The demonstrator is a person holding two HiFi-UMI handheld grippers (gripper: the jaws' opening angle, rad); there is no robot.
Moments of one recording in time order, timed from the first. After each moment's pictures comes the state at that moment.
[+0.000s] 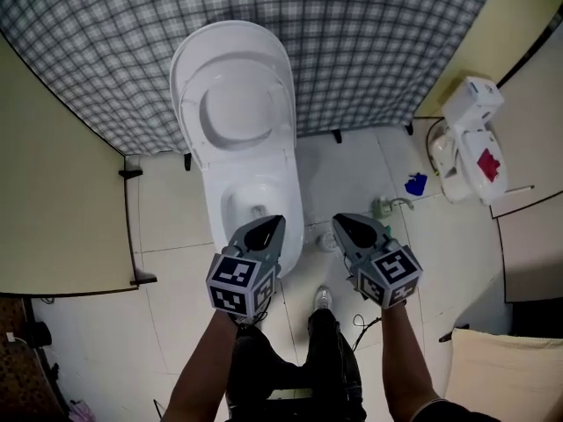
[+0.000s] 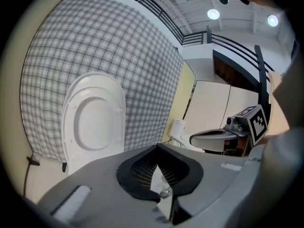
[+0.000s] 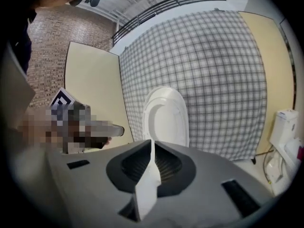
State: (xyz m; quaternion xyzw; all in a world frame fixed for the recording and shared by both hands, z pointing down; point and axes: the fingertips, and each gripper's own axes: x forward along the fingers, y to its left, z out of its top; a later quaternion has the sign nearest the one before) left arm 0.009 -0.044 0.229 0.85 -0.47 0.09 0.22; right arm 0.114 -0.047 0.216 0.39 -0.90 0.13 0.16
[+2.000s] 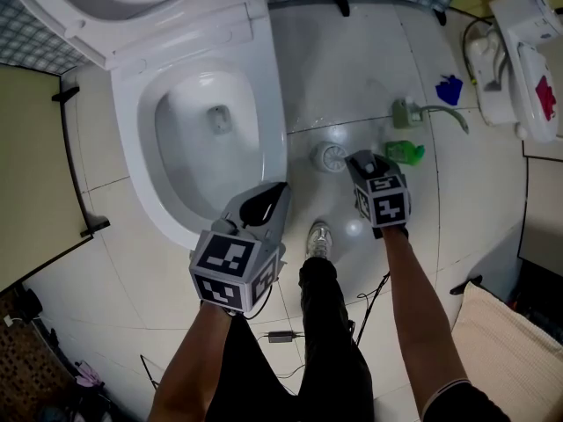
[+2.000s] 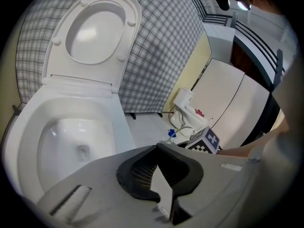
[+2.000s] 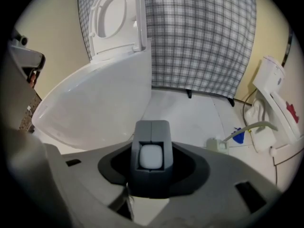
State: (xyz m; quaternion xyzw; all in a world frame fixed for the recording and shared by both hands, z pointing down) left arm 0.094 -0.033 0.549 0.81 -0.43 0.16 0.36; right arm 0.281 -0.074 0.706 0.45 -0.73 0.26 0.45
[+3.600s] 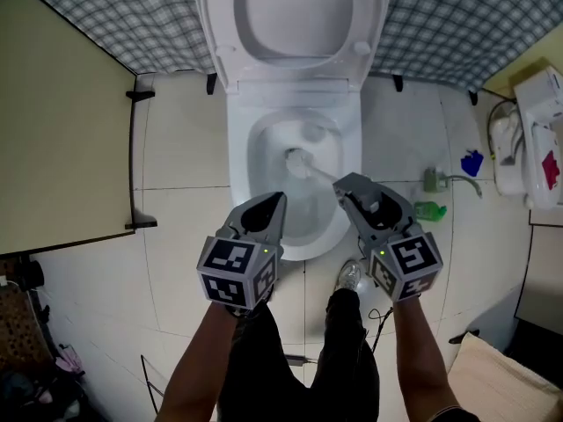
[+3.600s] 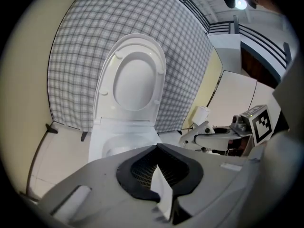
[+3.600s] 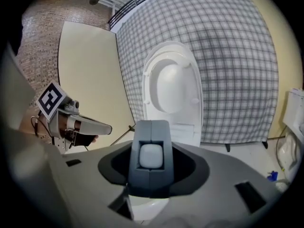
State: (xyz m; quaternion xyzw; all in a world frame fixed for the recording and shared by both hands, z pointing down) left arm -0.090 -0.032 0.433 0.77 -0.55 0.12 0.31; right arm 0.041 -0.067 0.423 0.37 -0.89 0.17 0.23
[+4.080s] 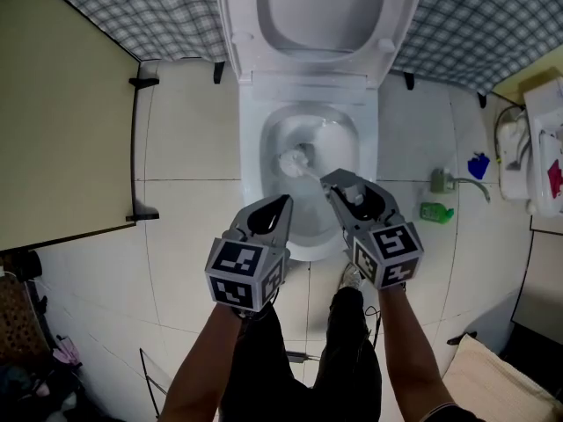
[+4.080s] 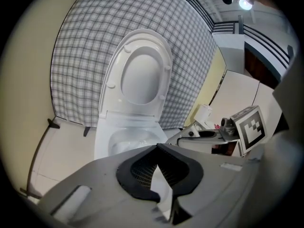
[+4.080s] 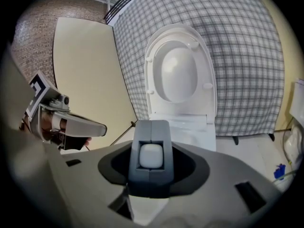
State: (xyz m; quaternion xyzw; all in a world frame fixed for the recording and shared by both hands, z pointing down) left arm -0.110 -0.025 0.460 0.76 -0.55 0.13 0.33; right arm -0.014 -0.073 0.474 0.35 -0.88 0.19 0.25
